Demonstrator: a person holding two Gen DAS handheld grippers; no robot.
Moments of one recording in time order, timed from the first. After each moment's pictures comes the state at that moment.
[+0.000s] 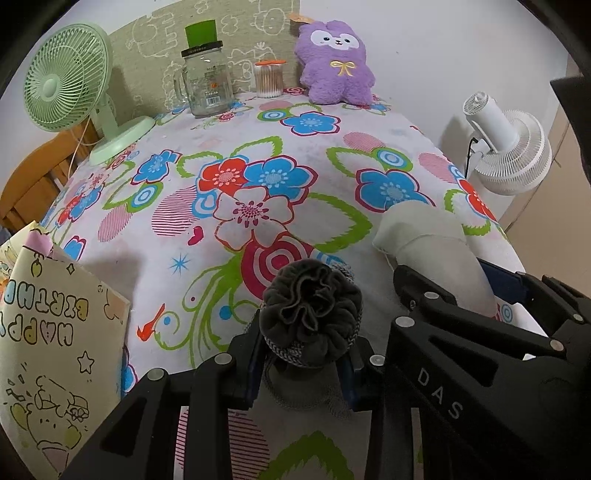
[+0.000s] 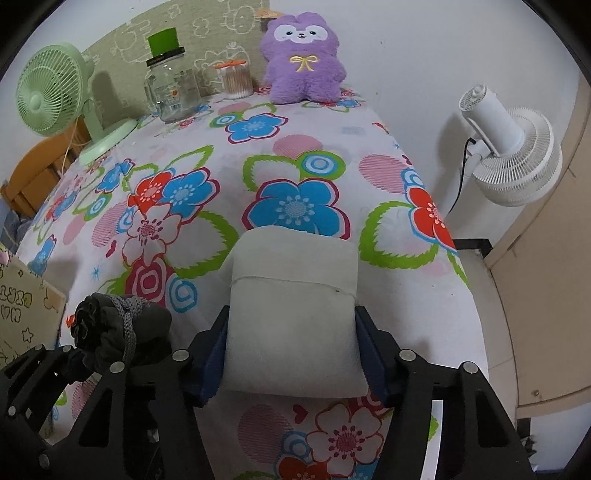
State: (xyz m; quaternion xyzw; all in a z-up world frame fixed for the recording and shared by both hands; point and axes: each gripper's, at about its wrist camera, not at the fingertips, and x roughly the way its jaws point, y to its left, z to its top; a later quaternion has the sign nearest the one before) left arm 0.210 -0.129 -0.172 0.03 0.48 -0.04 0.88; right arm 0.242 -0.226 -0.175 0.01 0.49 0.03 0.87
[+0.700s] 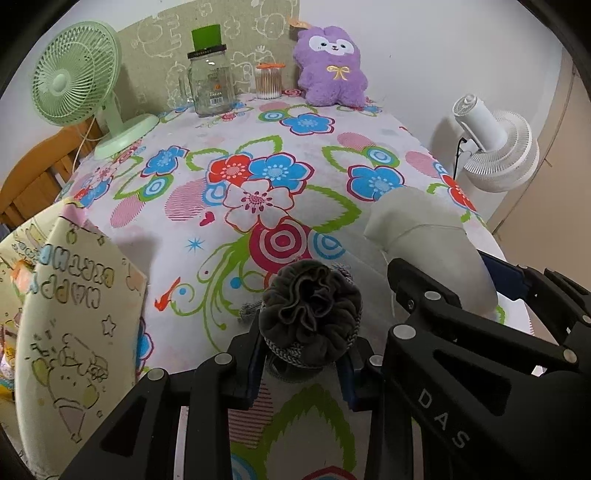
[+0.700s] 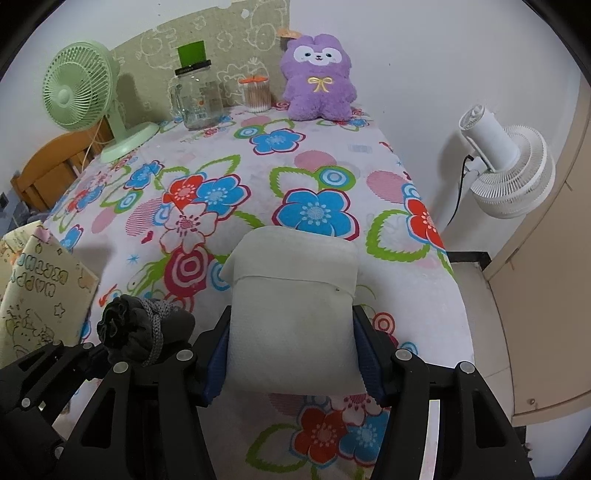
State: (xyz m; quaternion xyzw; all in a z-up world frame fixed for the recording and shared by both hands) left arm 0.182 -0.121 -0.155 0.02 0.48 -0.05 0.88; right arm 0.207 -0.215 -0.146 0.00 0.47 0.04 0.88
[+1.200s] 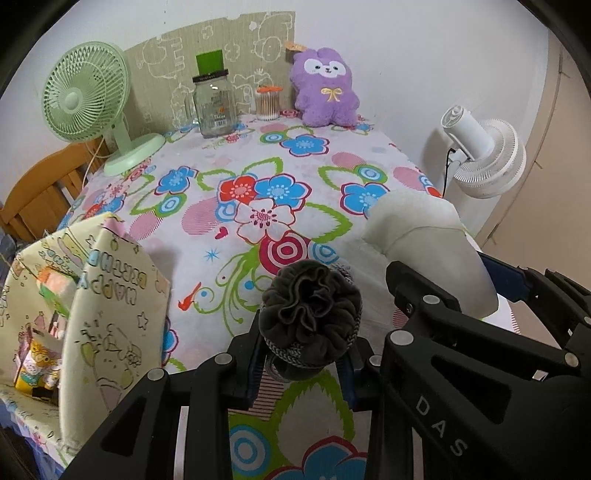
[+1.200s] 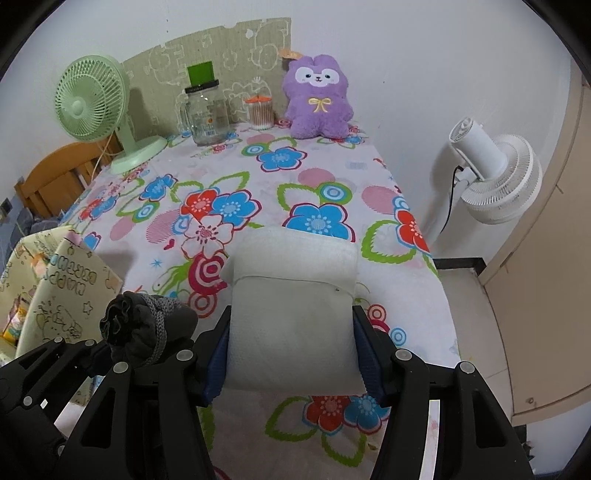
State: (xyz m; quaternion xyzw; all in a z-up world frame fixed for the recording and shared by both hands) left arm 0.157 -0.116 -0.127 0.03 0.45 -0.06 0.89; right arm 0.179 -0.208 -0.118 0.01 0.44 0.03 0.90
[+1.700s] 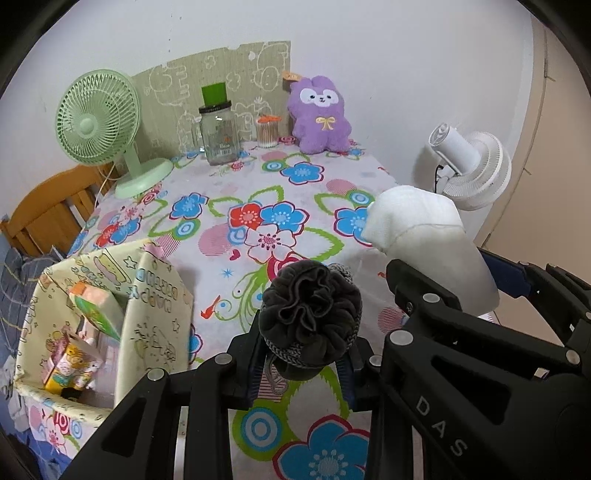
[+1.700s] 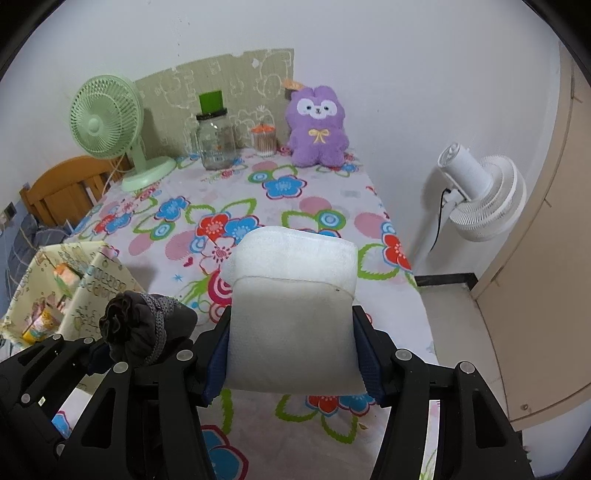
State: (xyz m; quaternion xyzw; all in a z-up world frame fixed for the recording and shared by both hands) left arm 0.132 -0.110 -0.090 0.04 0.42 -0.07 0.90; right arm 0.149 -0.202 -0.077 0.00 0.41 0.03 0.91
